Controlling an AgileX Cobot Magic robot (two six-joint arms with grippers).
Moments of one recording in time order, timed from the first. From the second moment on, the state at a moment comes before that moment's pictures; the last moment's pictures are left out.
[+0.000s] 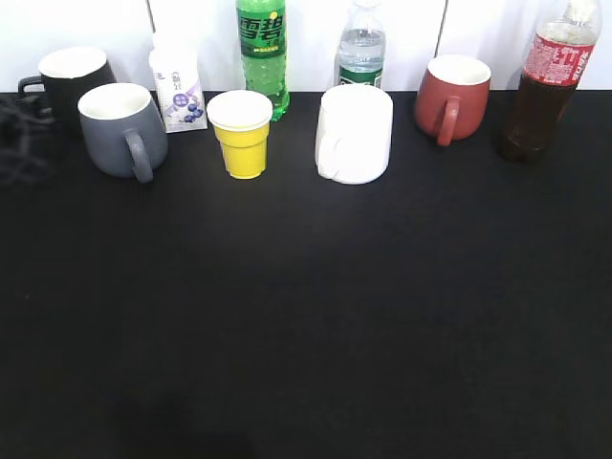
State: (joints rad) left arm 0.08 2.15 -1.06 0.05 -0.81 0.03; right arm 0.05 -0.01 -0.51 0.00 1.04 0.06
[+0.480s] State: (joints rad) left arm 0.09 2.25 -1.24 0.01 -0.81 0.03; right arm 0.05 -0.01 -0.51 0.00 1.04 0.06
